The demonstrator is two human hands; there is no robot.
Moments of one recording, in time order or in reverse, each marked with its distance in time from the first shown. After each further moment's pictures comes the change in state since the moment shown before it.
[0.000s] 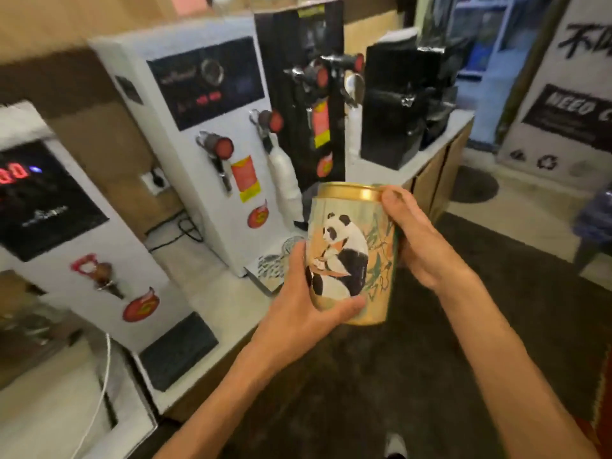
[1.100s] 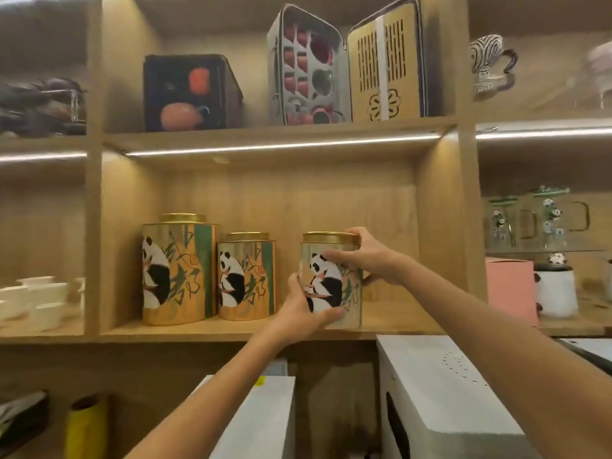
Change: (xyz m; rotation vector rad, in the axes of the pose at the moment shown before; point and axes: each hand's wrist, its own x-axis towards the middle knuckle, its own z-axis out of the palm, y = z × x) left_hand 0.272 0.048 -0.581 0.407 0.938 -0.102; right_hand 0.479 -0.316 0.511 -0.483 -0.797 -0.579
